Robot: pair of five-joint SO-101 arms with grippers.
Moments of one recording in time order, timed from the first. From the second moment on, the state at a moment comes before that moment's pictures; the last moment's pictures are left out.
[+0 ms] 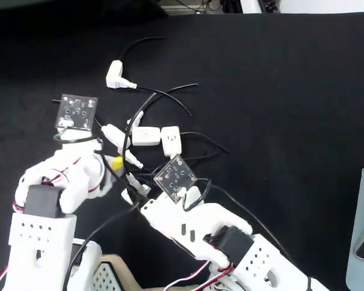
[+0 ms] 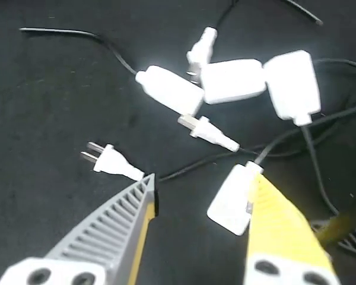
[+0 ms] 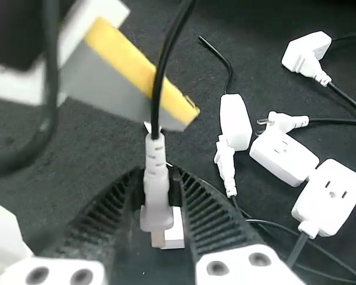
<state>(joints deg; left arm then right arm) 3.4 -62.2 47.8 75.2 -1.7 -50.5 -83.4 85.1 33.5 -3.5</state>
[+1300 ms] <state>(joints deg) -15.2 -79.5 62.0 64.1 1.1 -50.7 -56.0 82.6 21.6 -5.3</state>
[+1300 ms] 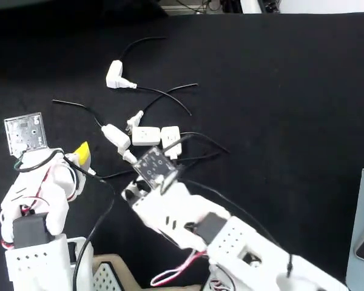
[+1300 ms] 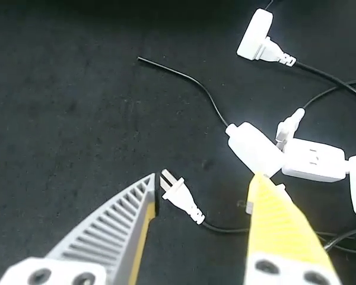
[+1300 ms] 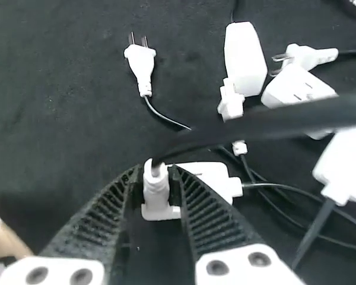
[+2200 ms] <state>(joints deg) -15.4 -79.5 63.4 64.1 1.2 -50.8 -37.7 78.5 10.0 -4.5</state>
